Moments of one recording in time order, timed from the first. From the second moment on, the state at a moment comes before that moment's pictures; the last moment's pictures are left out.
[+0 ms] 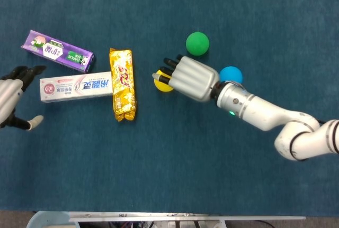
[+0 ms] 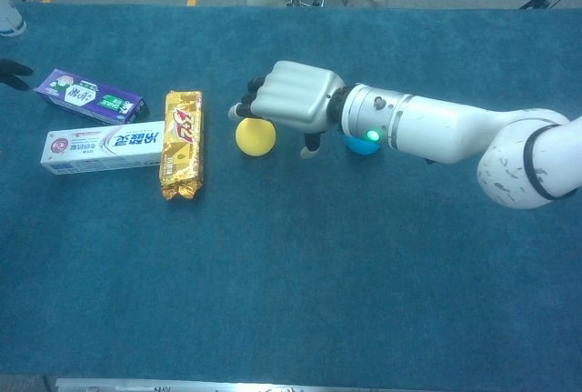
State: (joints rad) left arm -0.46 -0.72 -0.02 -2.02 1.22 0.80 -0.09; right arm 1.06 -1.64 0.11 -1.37 -1.33 0.68 -0.60
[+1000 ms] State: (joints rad) left arm -0.46 -0.72 -0.02 -1.99 1.25 0.78 -0.14; right arm 1.09 -1.74 0.07 -1.26 -1.31 0.68 -0.60
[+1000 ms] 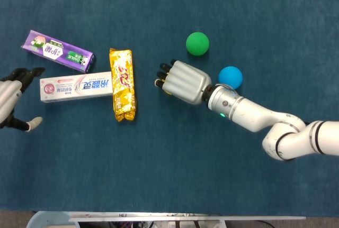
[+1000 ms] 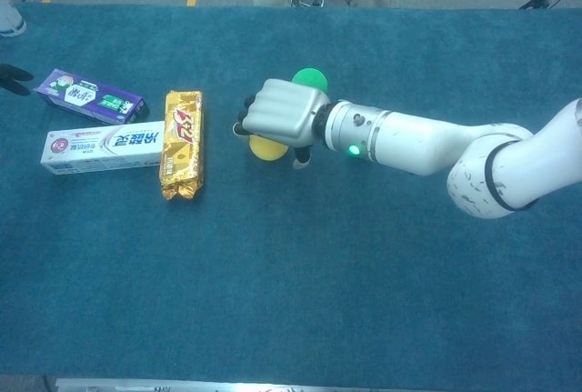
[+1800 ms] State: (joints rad) left arm -0.47 -0.72 -0.02 -2.00 1.24 0.77 -0.15; right arm 1.07 -1.74 0.07 -1.23 -1.31 0.71 -0.60
